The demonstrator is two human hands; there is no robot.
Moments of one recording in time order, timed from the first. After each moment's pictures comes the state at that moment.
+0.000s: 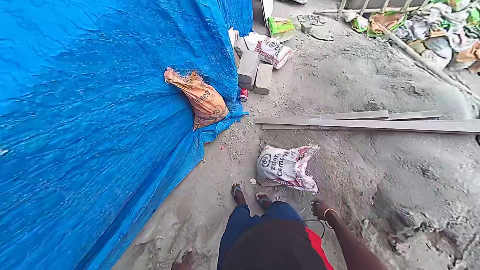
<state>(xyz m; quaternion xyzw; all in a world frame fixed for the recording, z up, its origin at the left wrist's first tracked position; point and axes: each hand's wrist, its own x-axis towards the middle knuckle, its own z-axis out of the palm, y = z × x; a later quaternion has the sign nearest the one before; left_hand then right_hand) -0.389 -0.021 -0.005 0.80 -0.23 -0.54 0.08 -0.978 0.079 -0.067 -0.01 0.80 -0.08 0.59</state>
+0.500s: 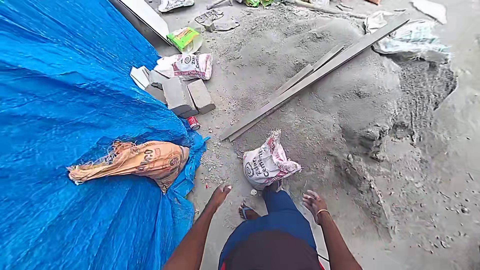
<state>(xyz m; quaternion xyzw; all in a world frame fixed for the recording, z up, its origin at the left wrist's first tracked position) -0.740 -0.304 -0.054 0.40 -0.67 -0.57 -0.24 -0.893 0.127 -0.073 0.39 0.65 -0.57 0.33</state>
